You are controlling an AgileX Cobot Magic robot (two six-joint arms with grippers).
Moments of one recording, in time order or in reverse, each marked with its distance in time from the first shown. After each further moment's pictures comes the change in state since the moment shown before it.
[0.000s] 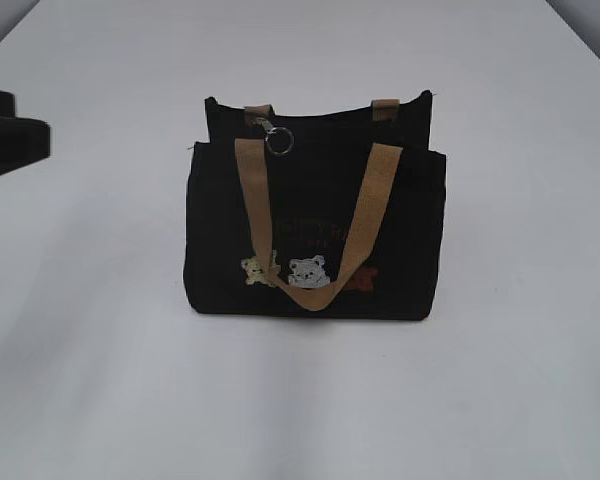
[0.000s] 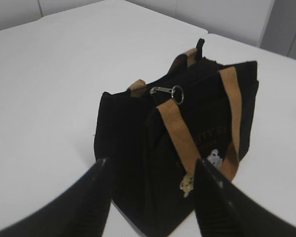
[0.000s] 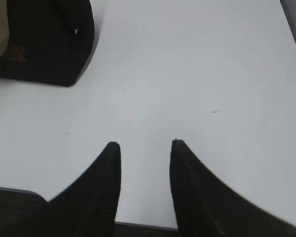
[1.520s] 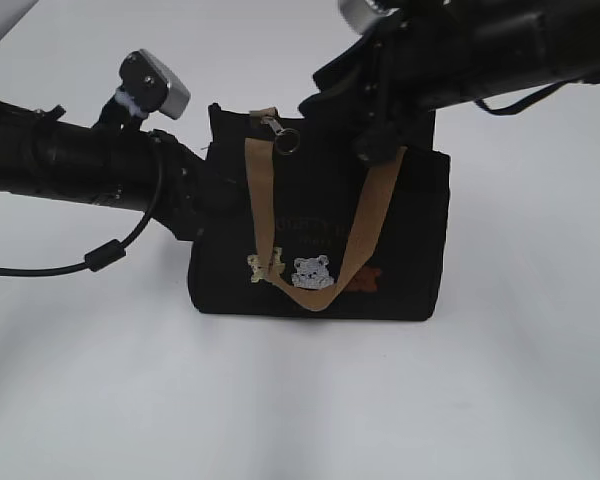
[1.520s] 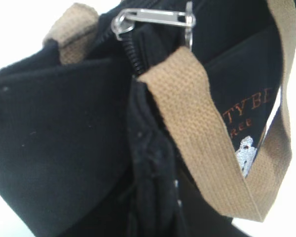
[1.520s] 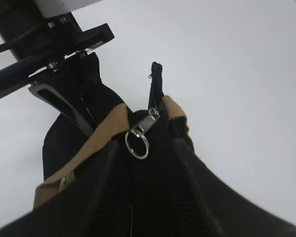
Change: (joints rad) left arm -0.302 0.844 -0.353 -0.282 -0.098 0.479; right arm 0.356 1.608 -0.585 1.204 -0.627 -1.780
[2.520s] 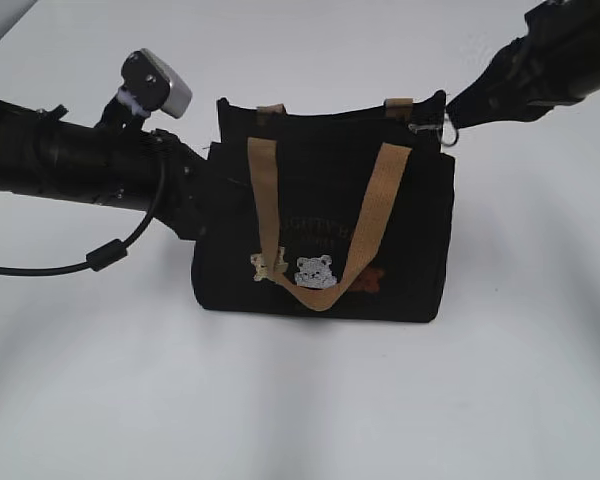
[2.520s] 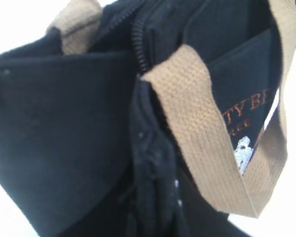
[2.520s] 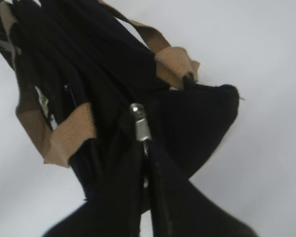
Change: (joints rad) left arm -0.005 0.000 -0.001 -0.004 0.004 -0.008; right arm -0.264 -0.040 -0.090 -0.546 0.279 0.862
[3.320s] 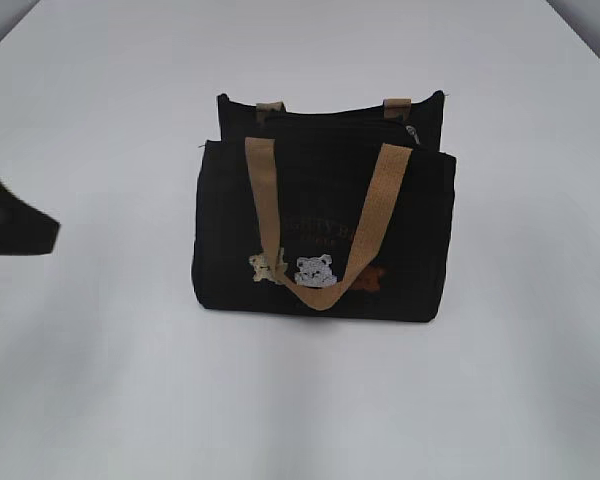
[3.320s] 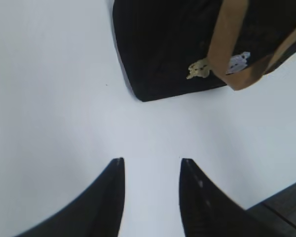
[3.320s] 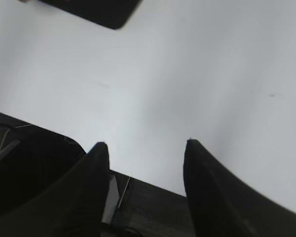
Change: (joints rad) left arm -0.015 -0.681 0.176 1.324 0.090 -1.962; right arm 0.083 -0.586 0.206 -0.614 0.454 0.869
